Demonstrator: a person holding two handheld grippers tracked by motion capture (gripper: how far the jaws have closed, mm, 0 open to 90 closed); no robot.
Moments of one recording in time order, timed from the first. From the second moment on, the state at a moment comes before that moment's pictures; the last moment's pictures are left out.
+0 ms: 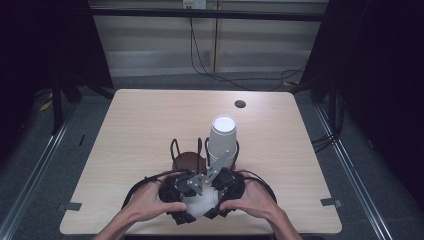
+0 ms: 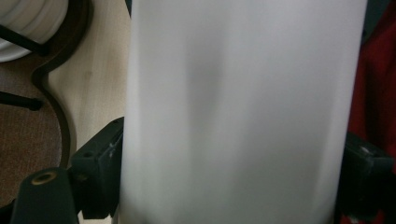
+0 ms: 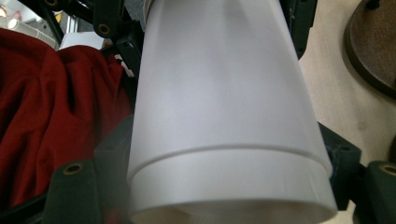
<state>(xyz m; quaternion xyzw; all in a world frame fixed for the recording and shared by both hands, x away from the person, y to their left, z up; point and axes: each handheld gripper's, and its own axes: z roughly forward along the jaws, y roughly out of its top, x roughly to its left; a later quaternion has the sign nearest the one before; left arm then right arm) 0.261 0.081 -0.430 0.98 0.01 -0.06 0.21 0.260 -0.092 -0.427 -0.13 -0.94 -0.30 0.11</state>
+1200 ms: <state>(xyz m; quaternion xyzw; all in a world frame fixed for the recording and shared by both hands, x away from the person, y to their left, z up) 0.275 0.122 -0.399 0.92 0.02 -0.03 0.38 0.262 -0.106 -0.422 -0.15 -0.93 -0.32 0.09</state>
